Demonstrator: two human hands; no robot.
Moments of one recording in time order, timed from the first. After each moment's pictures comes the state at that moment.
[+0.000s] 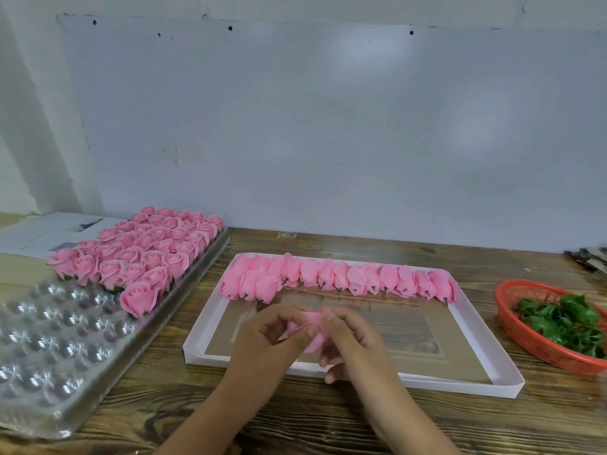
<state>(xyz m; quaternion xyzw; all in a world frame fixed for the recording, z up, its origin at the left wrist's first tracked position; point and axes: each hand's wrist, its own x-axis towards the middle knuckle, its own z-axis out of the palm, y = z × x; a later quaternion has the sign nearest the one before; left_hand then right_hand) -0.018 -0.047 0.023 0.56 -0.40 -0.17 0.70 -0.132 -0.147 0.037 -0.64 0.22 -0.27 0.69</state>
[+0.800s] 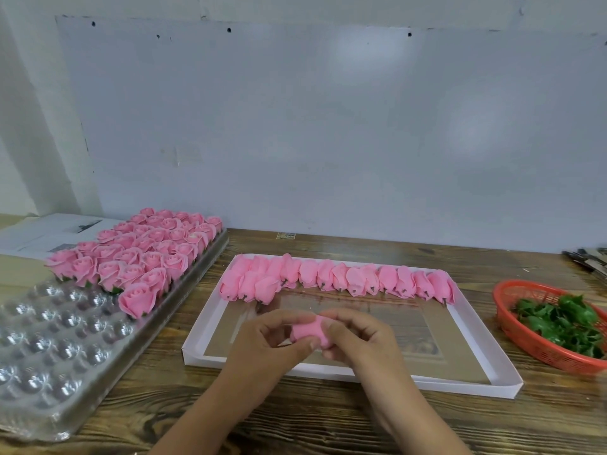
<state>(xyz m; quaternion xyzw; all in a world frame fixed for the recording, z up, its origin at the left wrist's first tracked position) -0.009 -0.043 0.021 0.59 -0.40 -0.23 0.67 -0.138 -0.152 0.045 -0.61 0.23 -0.30 0.70</state>
